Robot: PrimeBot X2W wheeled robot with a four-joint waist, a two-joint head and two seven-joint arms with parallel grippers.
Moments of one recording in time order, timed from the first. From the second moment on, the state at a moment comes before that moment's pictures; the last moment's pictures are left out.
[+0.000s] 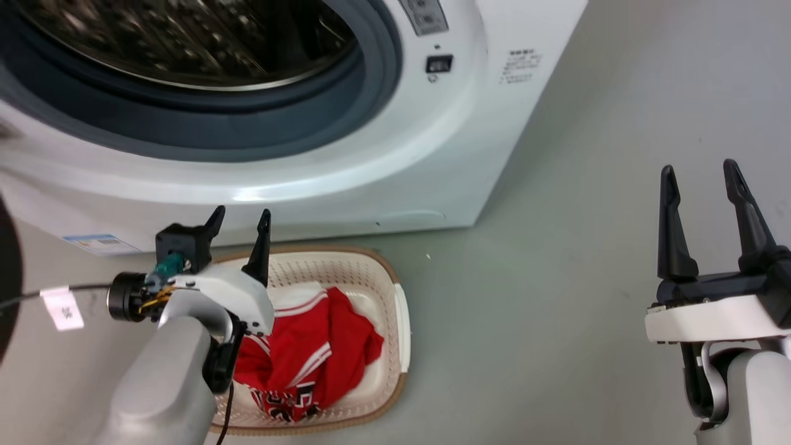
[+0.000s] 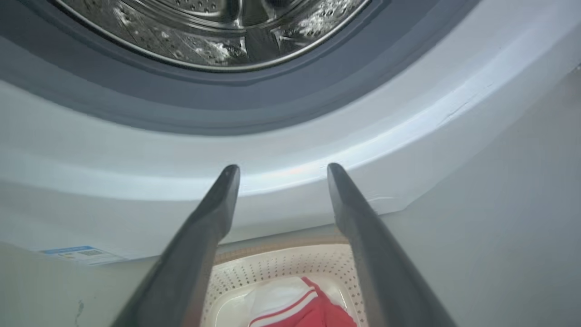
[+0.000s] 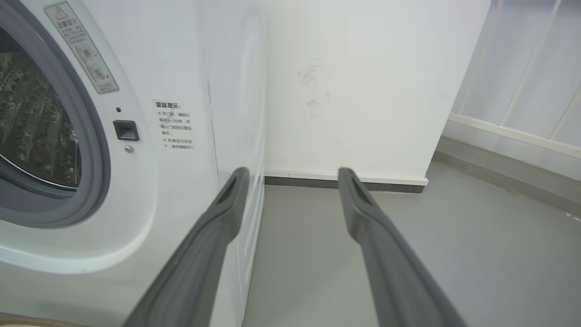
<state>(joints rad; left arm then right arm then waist) -0.57 0.30 -0.43 0.72 -0.50 0.01 -0.26 -0.22 -0.05 -0.09 0.01 0.01 0.13 -0.26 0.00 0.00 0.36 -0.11</state>
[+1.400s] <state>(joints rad) 0.03 0.06 -0.02 0.12 -0.10 -0.02 -0.26 0.02 -0.05 -0.06 0.01 0.04 0.13 -0.26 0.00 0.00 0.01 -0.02</state>
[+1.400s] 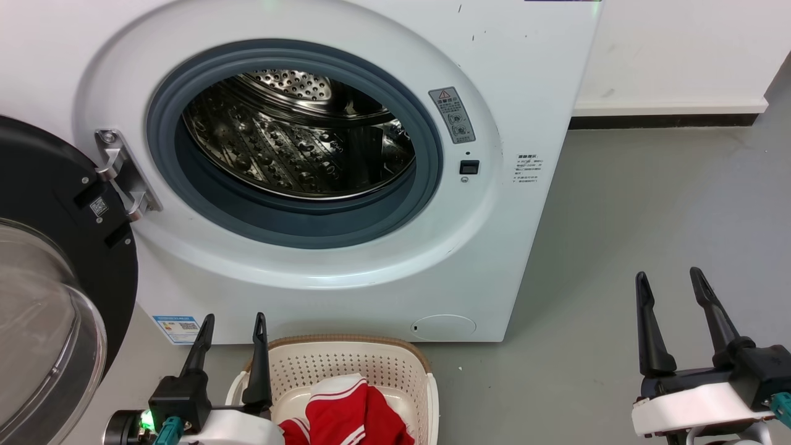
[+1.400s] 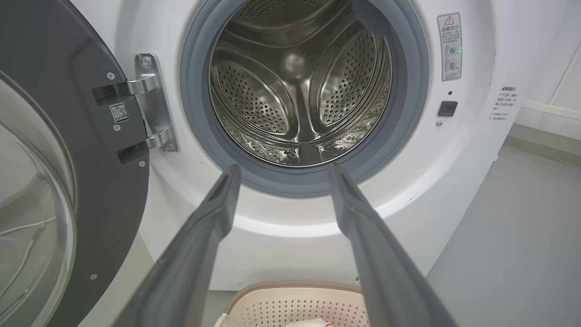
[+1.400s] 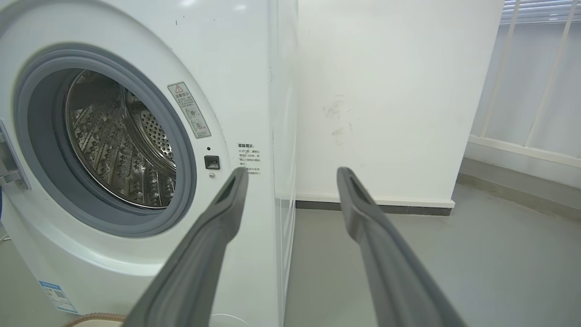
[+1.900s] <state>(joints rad) 0.05 0.05 -0.01 0.17 -0.09 -0.03 -0.26 0.03 -0.05 -0.06 0.06 0.05 0.13 -0.26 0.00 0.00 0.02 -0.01</state>
